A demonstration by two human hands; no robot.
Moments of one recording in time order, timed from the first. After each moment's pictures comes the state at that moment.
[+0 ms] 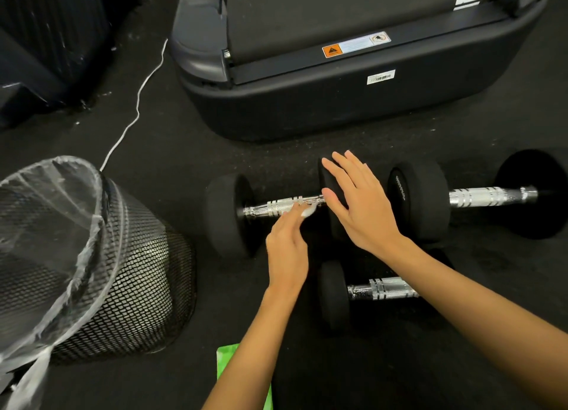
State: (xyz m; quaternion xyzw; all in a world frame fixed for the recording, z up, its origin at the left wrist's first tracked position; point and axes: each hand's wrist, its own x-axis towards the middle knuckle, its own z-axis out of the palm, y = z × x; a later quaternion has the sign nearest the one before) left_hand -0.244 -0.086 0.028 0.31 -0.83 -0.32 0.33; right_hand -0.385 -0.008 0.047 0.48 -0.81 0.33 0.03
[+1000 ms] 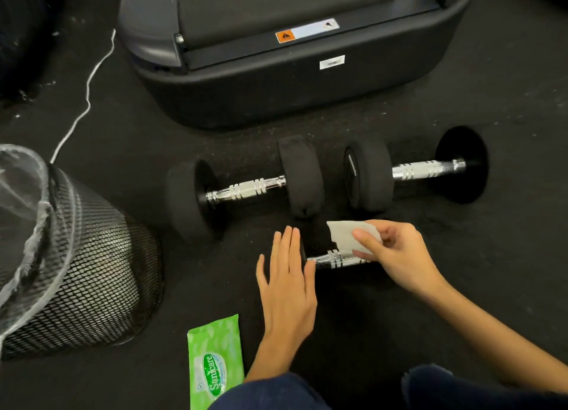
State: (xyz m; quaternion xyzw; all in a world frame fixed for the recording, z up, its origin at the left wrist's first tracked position) left_hand -0.189 0.022 0.019 0.32 -0.91 -0.23 0.10; right_hand -0.344 0.138 0.061 0.19 -0.72 0.59 -0.30
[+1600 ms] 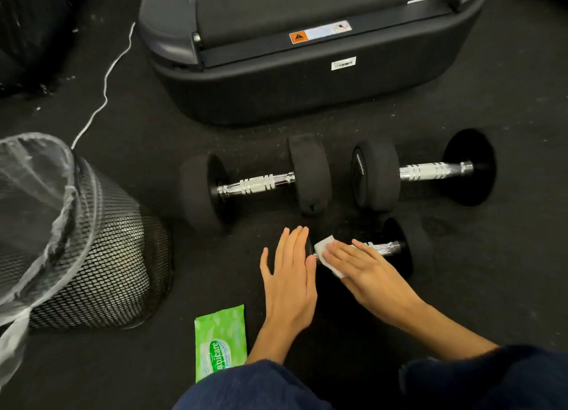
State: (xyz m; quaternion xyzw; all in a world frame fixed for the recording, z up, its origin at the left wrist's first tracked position) left_hand -0.184 0.017 0.021 0.31 -0.90 -0.28 0.11; right_hand -0.316 0.144 0.010 0.59 -0.79 0.13 -0.09
